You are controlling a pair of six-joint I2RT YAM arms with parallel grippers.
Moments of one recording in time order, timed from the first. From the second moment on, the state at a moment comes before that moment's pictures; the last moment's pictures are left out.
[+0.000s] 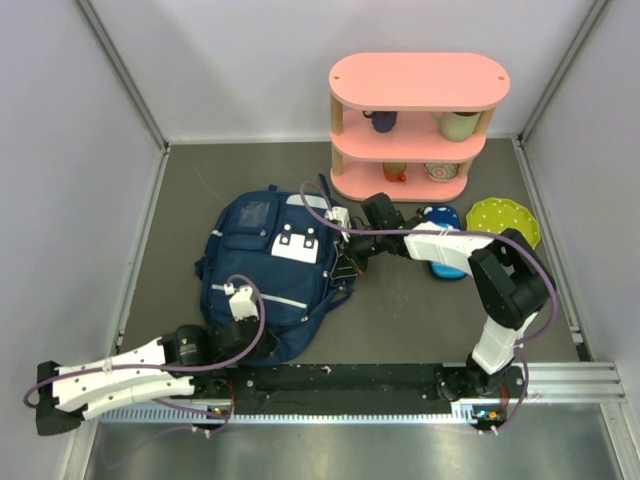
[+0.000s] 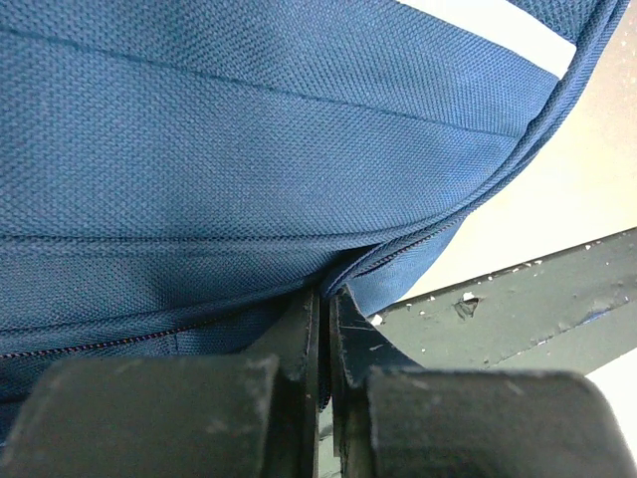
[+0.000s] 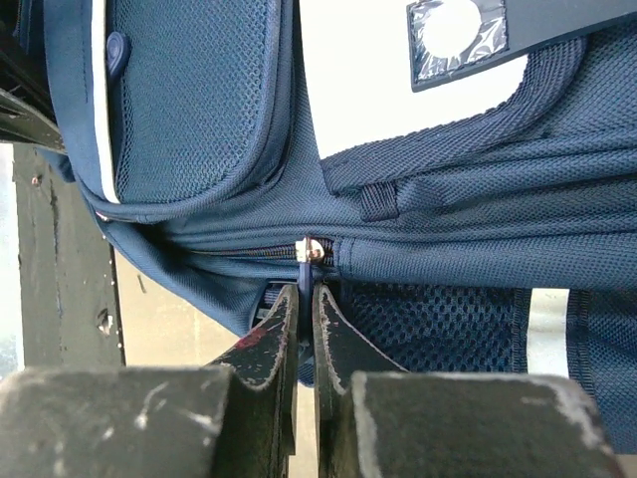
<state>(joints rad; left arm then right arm) -1.23 0.40 0.33 -0.81 -0.39 -1.18 0.65 1.75 1.05 -0.16 -0.81 -0.20</state>
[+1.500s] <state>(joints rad) -1.21 0.88 0.47 -0.29 -0.34 -0.79 0.86 1.51 0.89 -0.20 -0.25 -0.04</state>
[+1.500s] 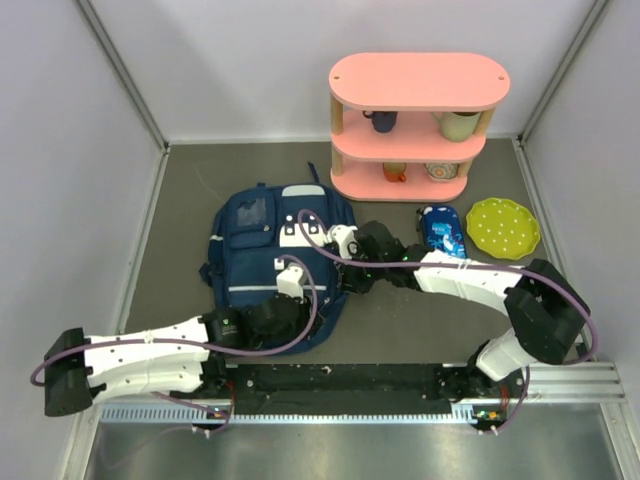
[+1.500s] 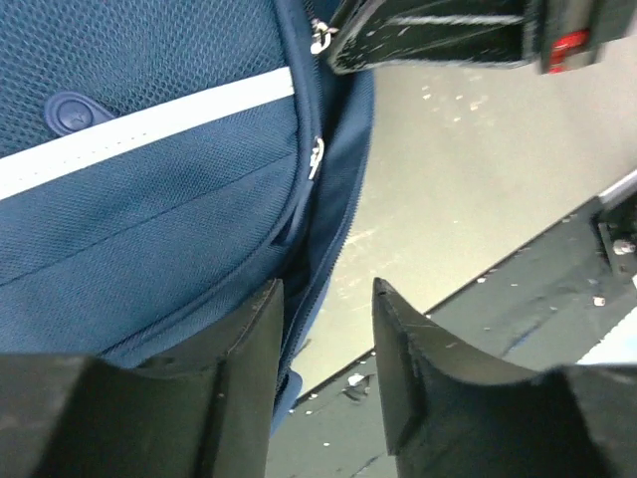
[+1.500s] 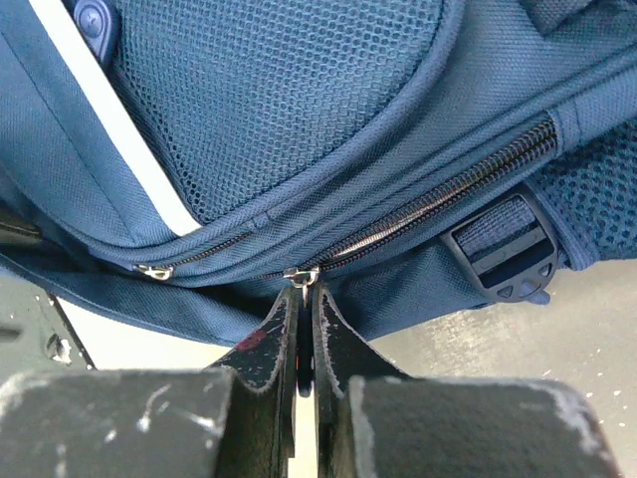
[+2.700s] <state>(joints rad) -0.60 0.66 0.49 -0.65 -0.51 -0.82 0.83 1.44 0.77 -0.07 -0.30 0.07</state>
